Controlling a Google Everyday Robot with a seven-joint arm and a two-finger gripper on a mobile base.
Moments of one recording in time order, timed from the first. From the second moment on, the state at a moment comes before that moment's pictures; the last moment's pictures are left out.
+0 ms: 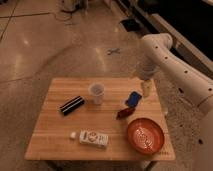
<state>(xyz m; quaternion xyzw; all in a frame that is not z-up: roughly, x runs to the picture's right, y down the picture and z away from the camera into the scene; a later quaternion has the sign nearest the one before) 0.179 -0.015 0.760 -0.32 -0.12 -0.17 0.93</state>
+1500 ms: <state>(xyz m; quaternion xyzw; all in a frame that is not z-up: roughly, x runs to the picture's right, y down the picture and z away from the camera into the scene) 0.159 0.065 0.951 -0.28 -0.20 -0.33 0.88</state>
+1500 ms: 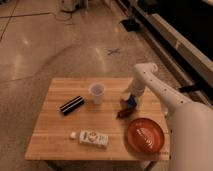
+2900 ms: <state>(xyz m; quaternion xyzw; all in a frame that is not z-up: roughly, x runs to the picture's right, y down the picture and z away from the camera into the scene) 0.106 0.011 0.863 -0.34 -0.27 -0.24 0.87</state>
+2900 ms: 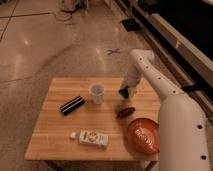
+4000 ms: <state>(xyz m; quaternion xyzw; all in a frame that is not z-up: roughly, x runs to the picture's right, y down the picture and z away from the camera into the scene) 0.050 -0.055 0.818 -0.30 -0.22 -0.24 0.90</state>
